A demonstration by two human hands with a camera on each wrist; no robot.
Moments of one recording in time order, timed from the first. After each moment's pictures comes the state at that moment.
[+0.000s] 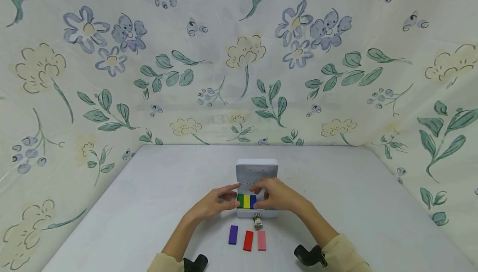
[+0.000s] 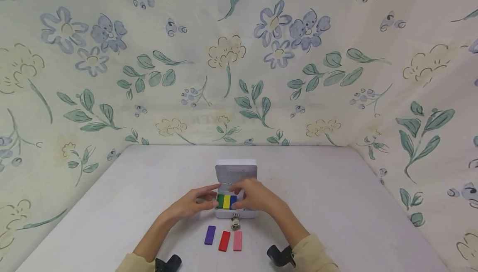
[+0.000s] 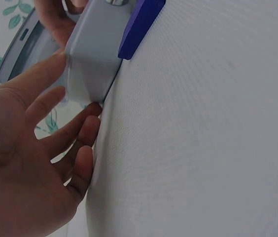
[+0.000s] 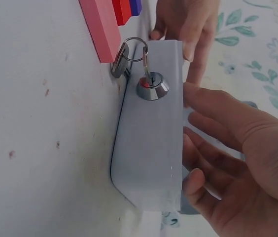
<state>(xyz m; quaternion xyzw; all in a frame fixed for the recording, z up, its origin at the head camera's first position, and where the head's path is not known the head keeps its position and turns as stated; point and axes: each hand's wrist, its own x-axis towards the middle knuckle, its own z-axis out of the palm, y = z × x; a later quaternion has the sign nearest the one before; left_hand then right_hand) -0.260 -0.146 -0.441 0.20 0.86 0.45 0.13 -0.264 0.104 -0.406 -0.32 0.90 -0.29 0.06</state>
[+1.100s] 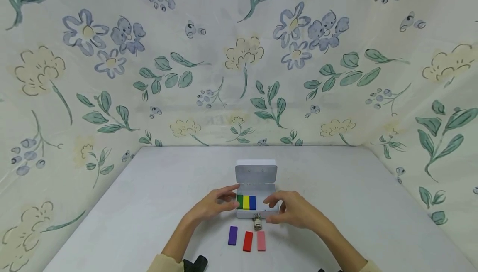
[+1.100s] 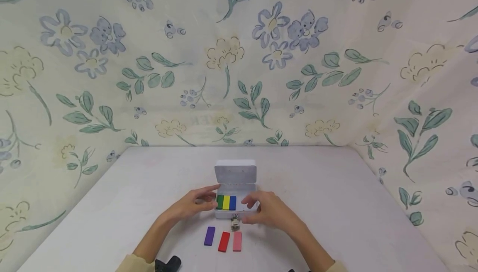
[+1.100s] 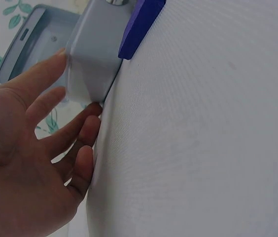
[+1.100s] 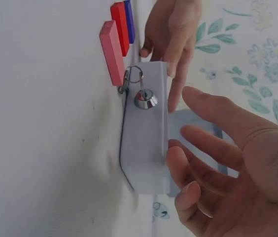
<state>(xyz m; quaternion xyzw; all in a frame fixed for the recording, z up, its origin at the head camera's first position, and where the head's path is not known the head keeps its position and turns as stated) -0.264 -0.145 -0.447 0.19 0.87 0.44 0.12 -0.217 0.136 -0.399 -0.24 0.89 -0.36 0.10</state>
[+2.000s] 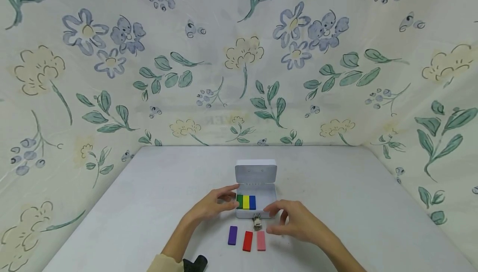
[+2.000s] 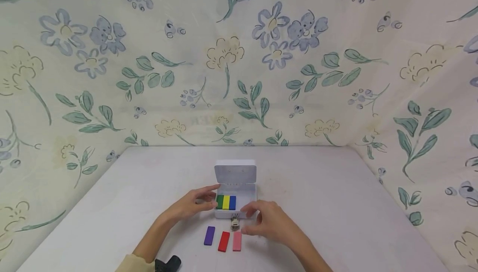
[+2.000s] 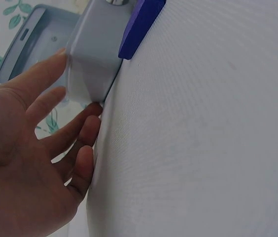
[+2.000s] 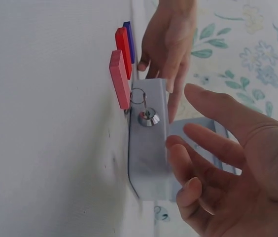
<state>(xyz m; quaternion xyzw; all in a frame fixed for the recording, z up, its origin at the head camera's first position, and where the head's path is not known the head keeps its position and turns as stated) -0.261 -0.144 -0.444 0.19 0.87 0.44 0.12 -0.195 0.139 -0.407 -0.23 0.89 -0.39 0.10</state>
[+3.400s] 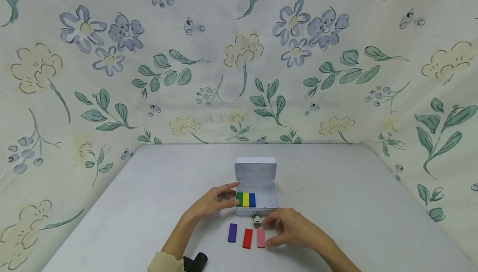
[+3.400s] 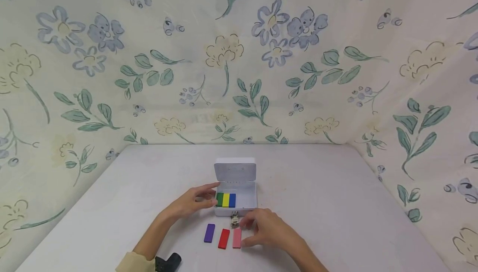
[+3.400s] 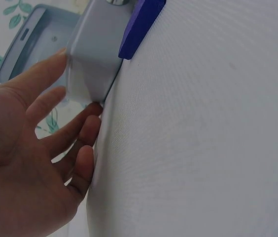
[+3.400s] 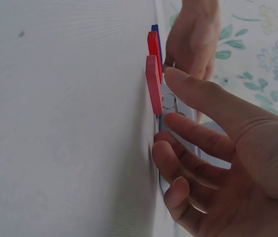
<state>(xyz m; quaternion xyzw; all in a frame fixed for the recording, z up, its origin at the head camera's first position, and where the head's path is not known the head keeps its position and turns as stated) -0.262 -0.143 -0.446 0.19 0.87 0.44 0.11 -0.192 0.132 -0.428 -0.25 0.89 -0.36 0.15</state>
